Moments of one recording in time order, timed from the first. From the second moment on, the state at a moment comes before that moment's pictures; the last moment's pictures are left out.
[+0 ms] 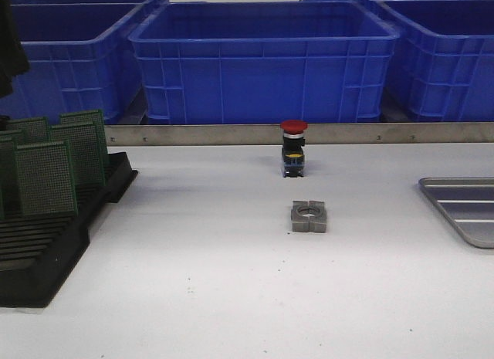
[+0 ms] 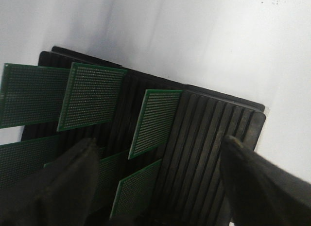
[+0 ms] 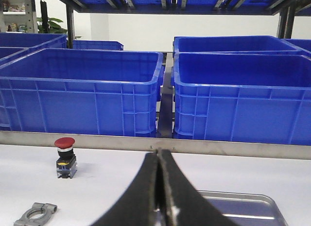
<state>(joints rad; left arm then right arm) -0.06 1.68 -1.48 -0.30 1.24 1.38 0.02 -0.01 0.03 -0.10 -0.09 0.14</state>
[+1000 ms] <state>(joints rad) -0.06 1.93 -1.49 -0.30 1.22 1.47 0.02 -0.01 0.03 -0.10 -0.09 0.14</state>
